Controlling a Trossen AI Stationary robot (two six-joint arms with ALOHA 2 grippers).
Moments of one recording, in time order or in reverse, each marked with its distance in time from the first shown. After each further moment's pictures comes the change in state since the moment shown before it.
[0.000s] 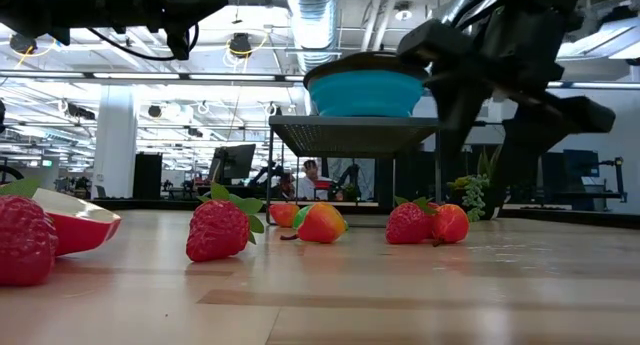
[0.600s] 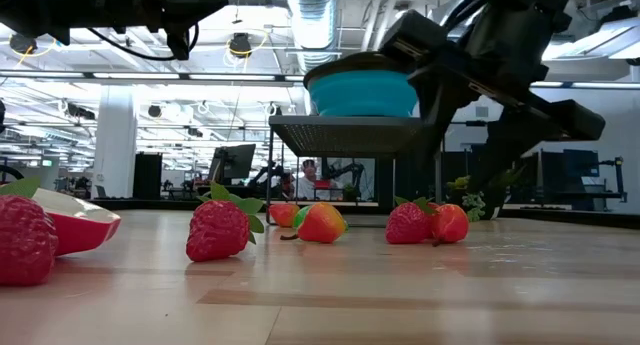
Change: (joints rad) left arm 0.000 0.000 0.000 0.000 0.000 0.000; right arm -0.004 0.020 0.001 0.110 0.000 0.056
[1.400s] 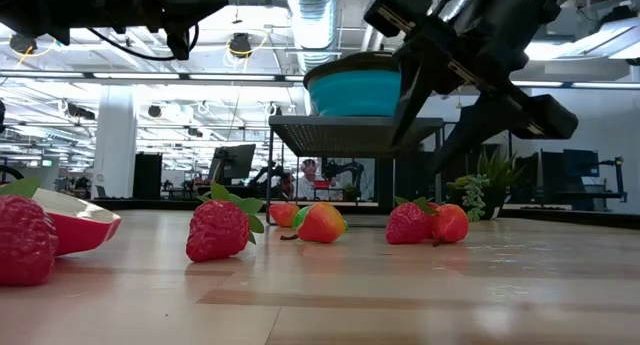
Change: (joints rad) left arm 0.000 0.000 0.000 0.000 0.000 0.000; right arm 0.015 0.000 0.000 0.138 0.061 -0.057
